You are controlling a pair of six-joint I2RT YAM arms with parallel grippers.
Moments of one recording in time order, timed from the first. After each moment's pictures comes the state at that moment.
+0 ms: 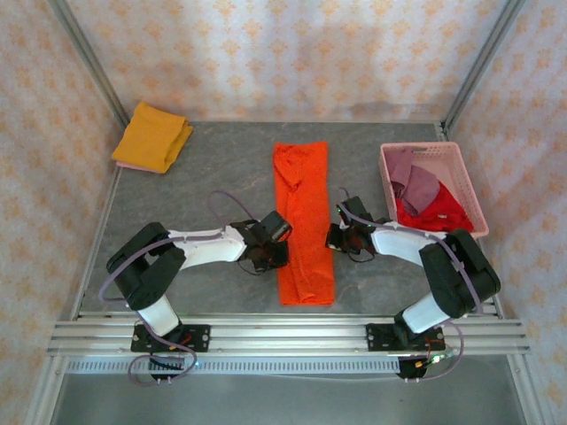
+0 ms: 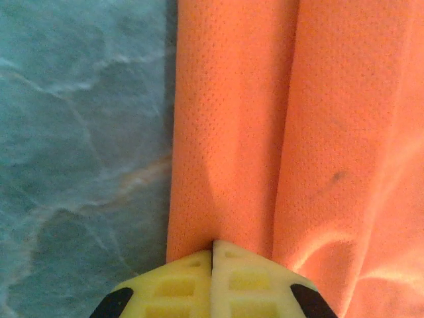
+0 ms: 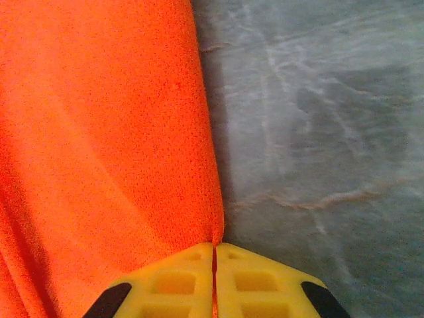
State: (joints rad) left arm -0.78 1.68 0.89 -0.39 0.13 -1.01; right arm 0.49 1.53 0.68 -0.22 -0.20 0.70
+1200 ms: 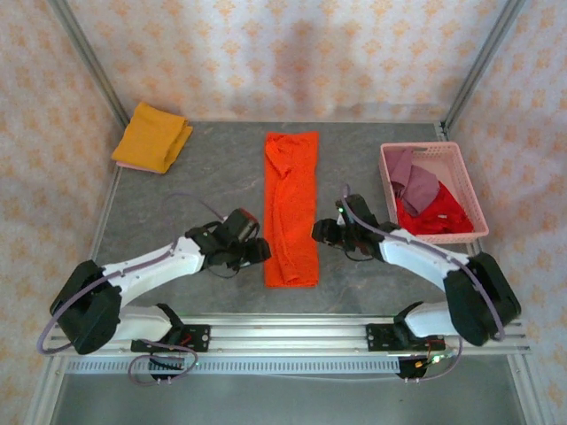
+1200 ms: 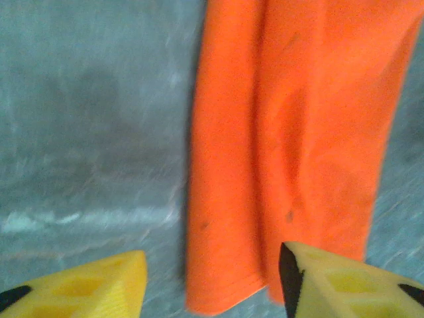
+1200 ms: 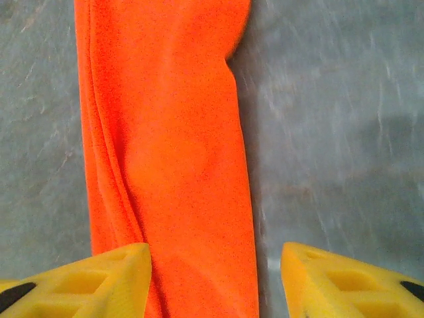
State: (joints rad) left arm -0.71 1.27 0.70 -0.53 0.09 -1.02; right arm 0.55 1.30 0.64 -0.23 -0.24 0.79
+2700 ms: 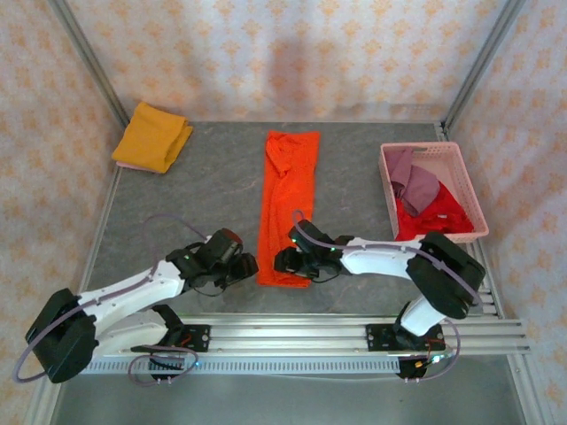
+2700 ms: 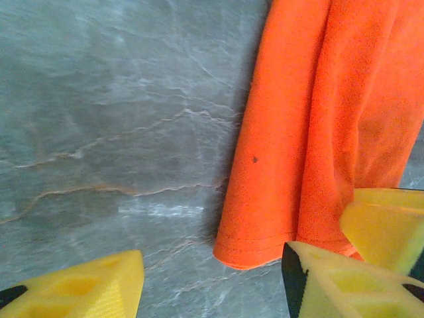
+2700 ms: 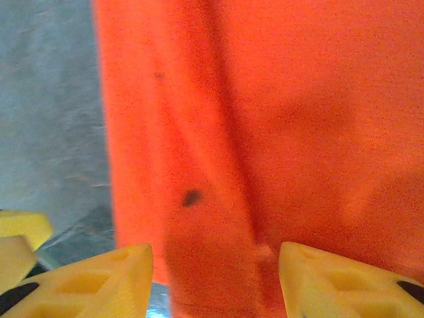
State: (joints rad) left arm -0.70 1.04 0.50 -0.51 0.07 -1.12; right arm 0.94 1.57 0.77 -0.15 -0.25 1.03
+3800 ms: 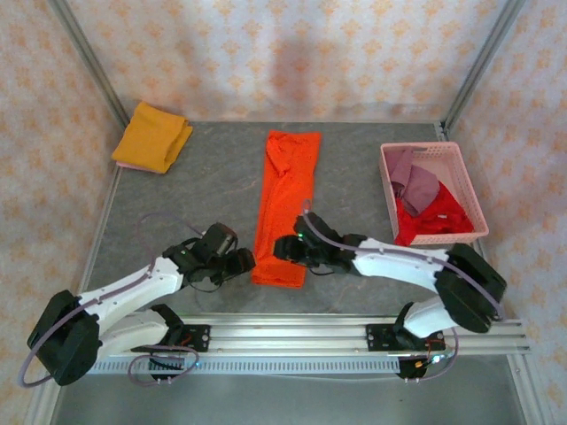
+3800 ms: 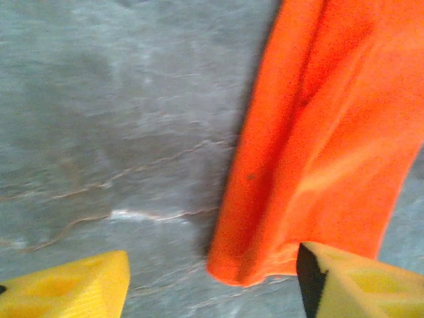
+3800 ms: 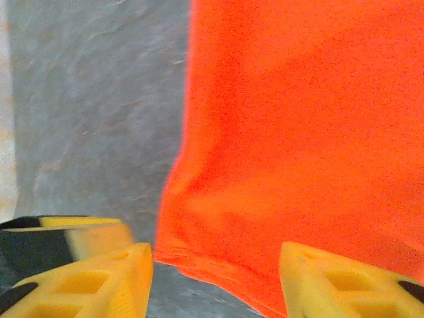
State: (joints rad) left arm -0.63 1.07 0.52 -0.50 0.11 -1.04; right arm 0.92 1.38 0.72 -0.15 -0.10 1.06
